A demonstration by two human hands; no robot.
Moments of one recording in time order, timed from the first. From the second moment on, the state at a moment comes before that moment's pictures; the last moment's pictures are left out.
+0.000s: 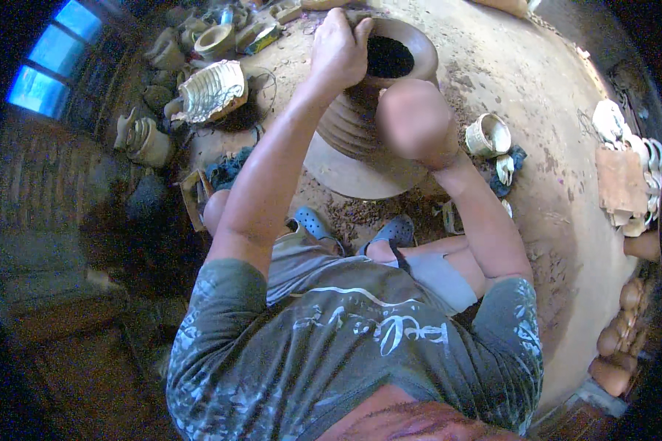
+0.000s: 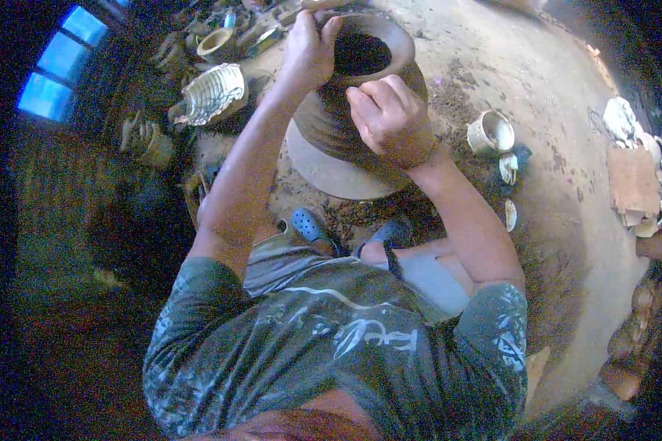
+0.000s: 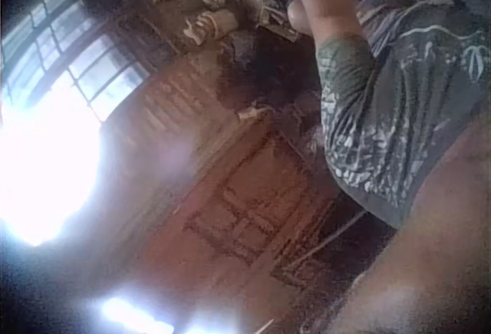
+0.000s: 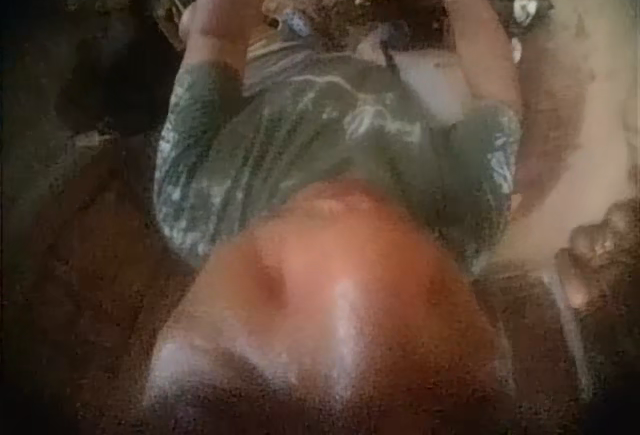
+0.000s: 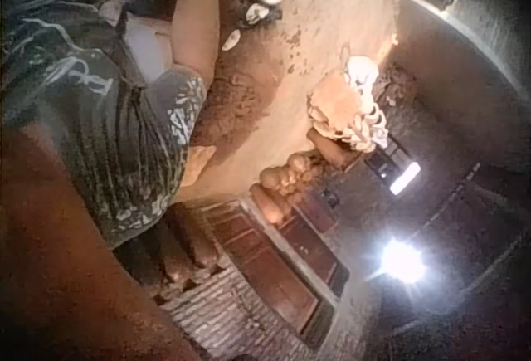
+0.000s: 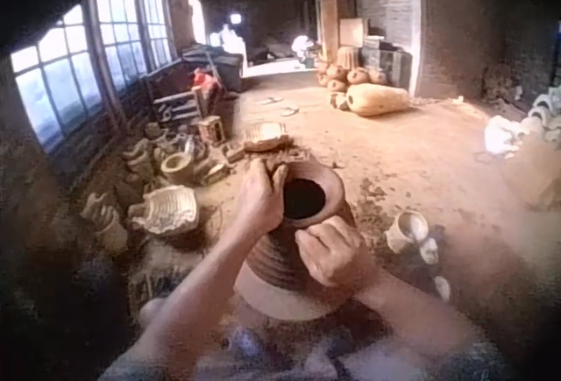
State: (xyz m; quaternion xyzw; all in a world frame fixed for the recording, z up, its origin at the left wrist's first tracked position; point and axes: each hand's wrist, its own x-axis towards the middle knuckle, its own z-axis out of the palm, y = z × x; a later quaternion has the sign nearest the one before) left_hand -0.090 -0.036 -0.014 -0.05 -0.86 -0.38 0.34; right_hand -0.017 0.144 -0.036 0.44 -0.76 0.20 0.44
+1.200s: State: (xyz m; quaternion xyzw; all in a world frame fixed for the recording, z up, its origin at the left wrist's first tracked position) left_hand -0.194 -0.085 -0.042 -0.16 -0.75 -0.64 0.12; right_hand -0.072 0.249 0.021 0.28 -0.87 0.31 0.27
